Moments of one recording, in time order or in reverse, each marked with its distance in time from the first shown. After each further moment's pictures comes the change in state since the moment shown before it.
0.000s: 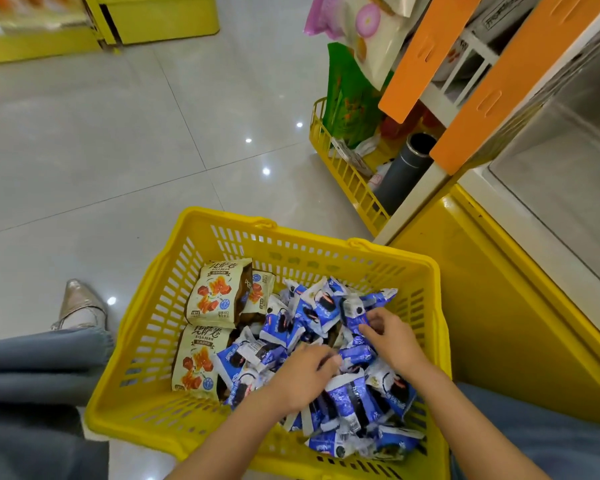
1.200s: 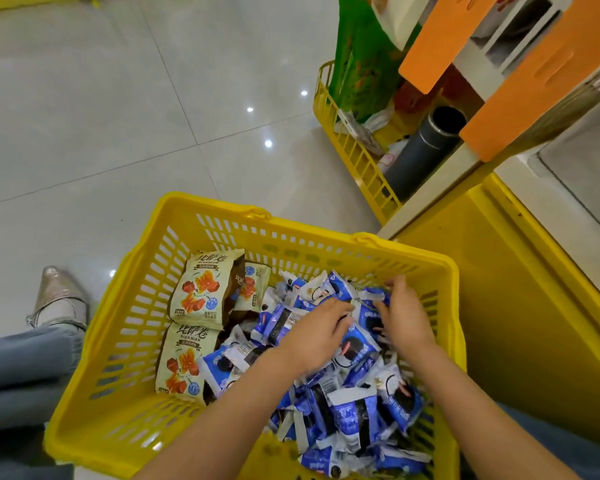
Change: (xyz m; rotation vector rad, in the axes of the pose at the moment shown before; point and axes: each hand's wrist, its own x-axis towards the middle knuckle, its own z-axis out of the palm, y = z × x) left_hand 0.065 0.011 -0.019 0.108 0.085 0.125; right_hand 0.053 0.006 -0.001 -0.195 0.212 -0.013
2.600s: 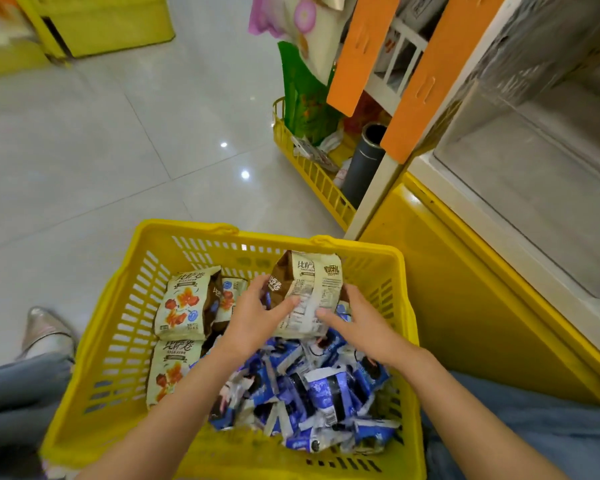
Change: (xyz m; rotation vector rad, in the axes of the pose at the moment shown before) left_hand -0.038 0.027 -0.046 -0.359 0.384 -0.203; right_hand -0.064 -0.026 -0.049 0.492 -0.317 -0.151
